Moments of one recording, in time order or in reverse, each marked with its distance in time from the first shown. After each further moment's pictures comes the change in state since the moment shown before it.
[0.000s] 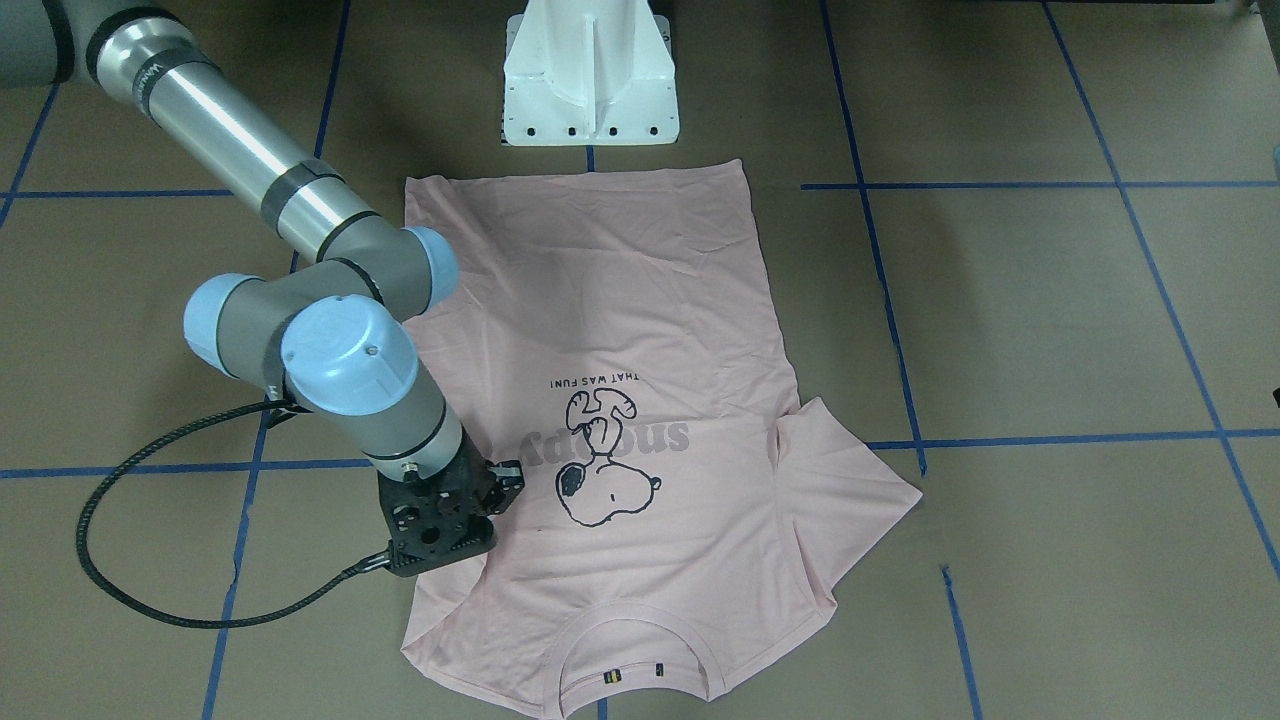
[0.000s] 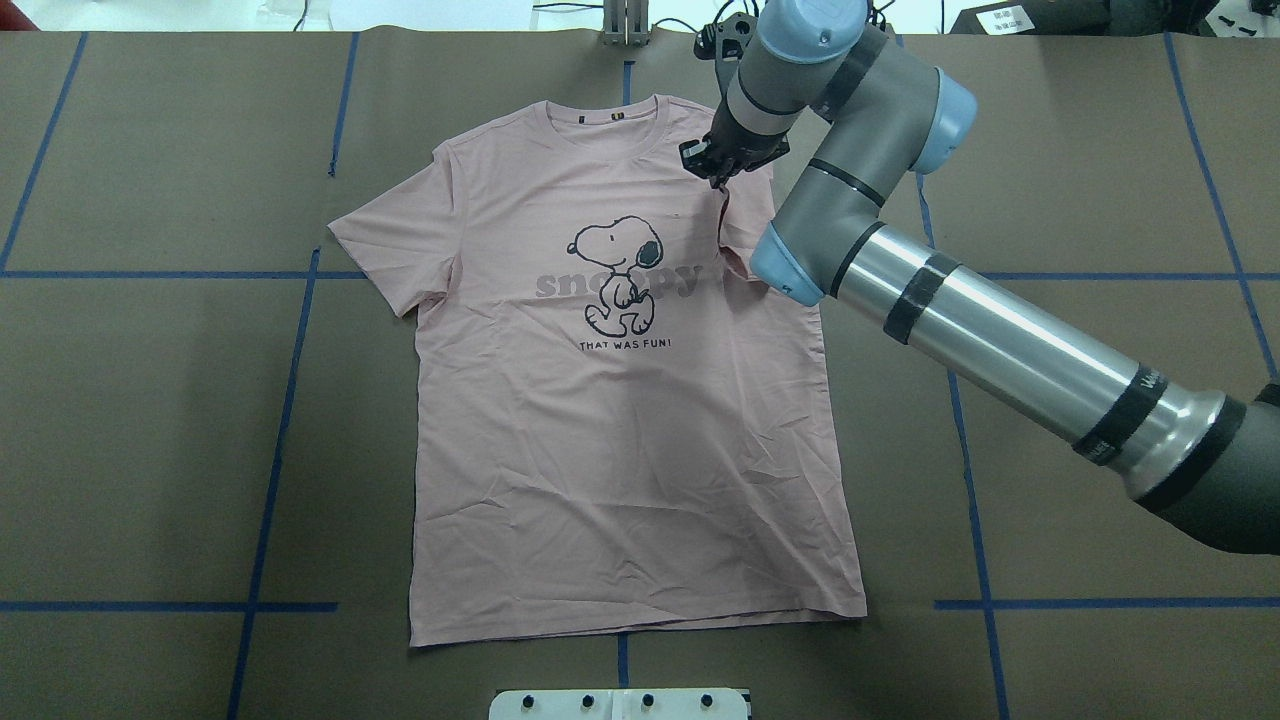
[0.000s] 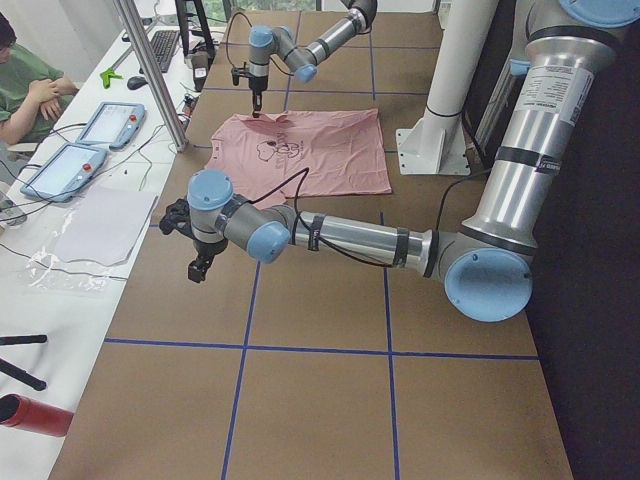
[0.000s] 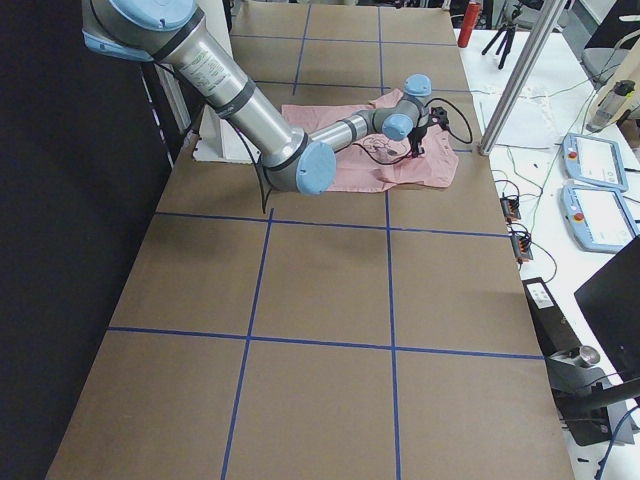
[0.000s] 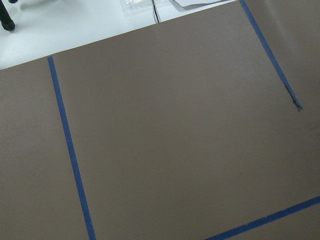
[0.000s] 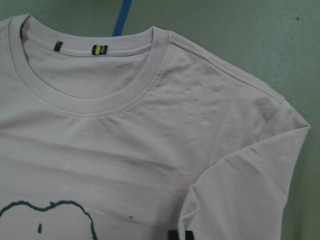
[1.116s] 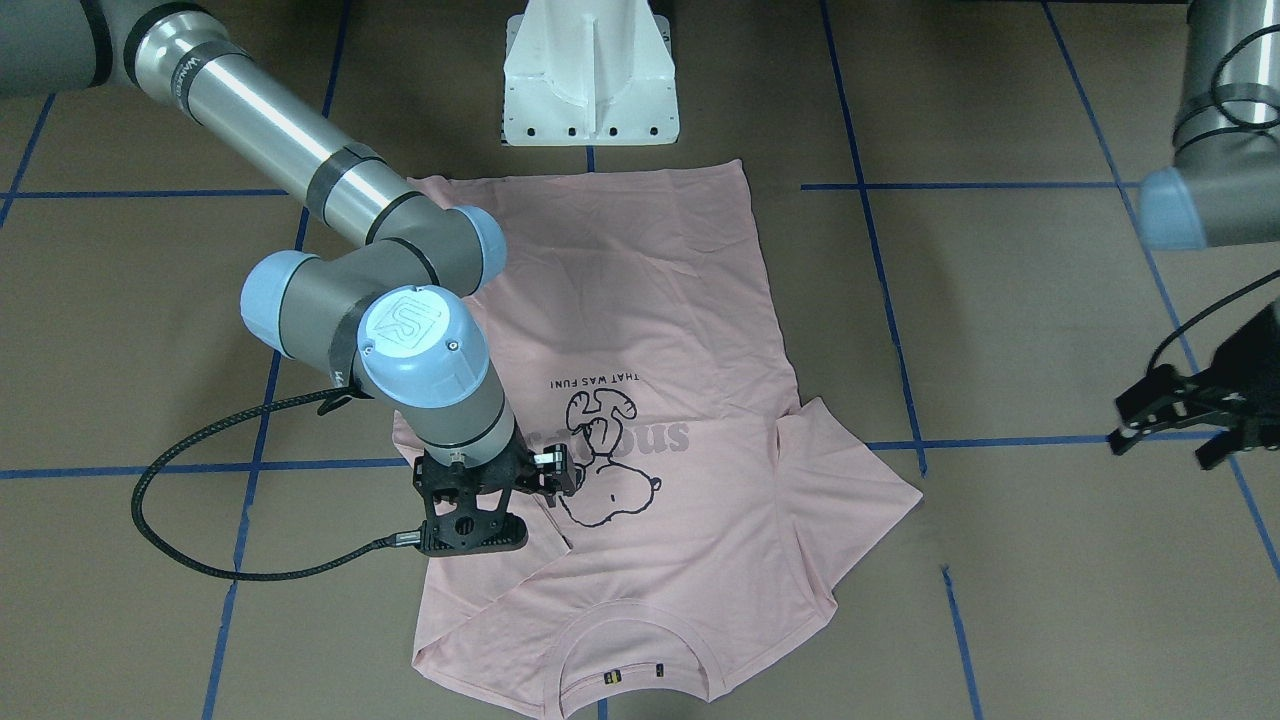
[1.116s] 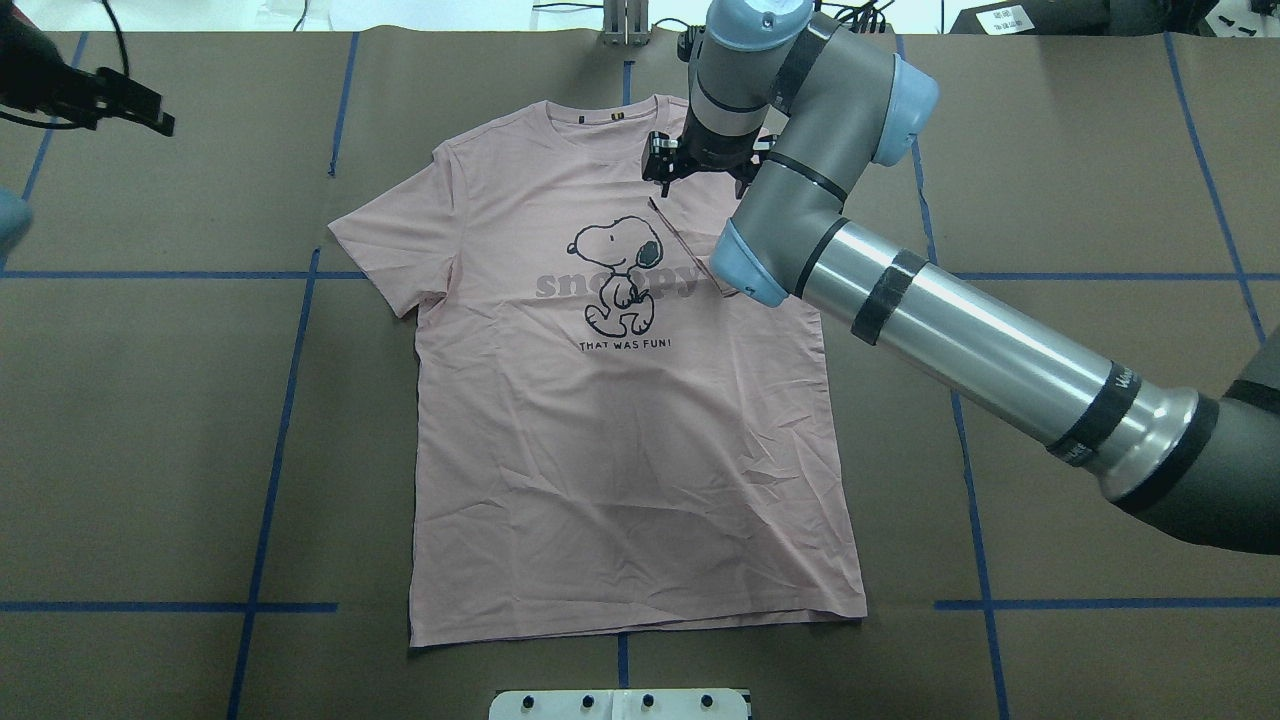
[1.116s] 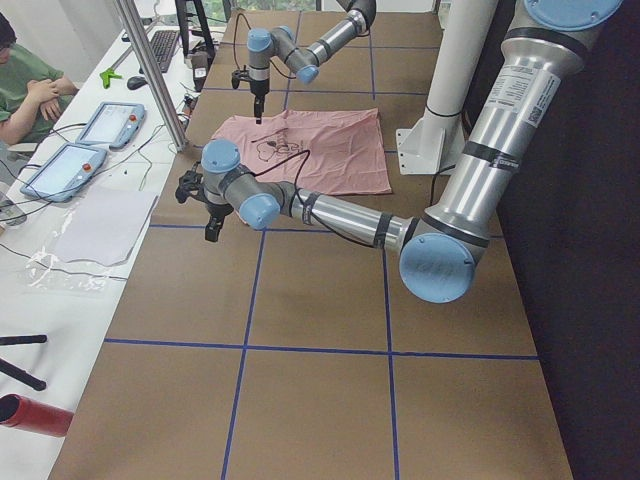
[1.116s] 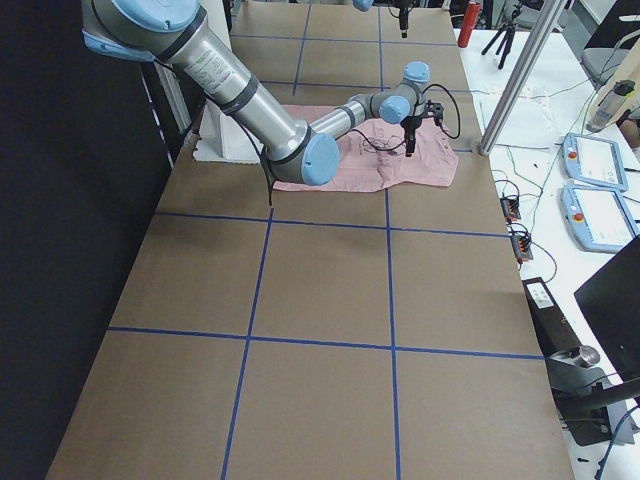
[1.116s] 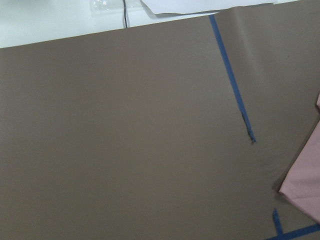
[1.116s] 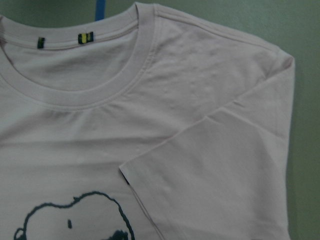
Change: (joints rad) left arm 0.271 -0.123 0.000 -0.094 0.154 -0.529; right arm -0.010 0.004 0.099 -0.236 0.043 0.191
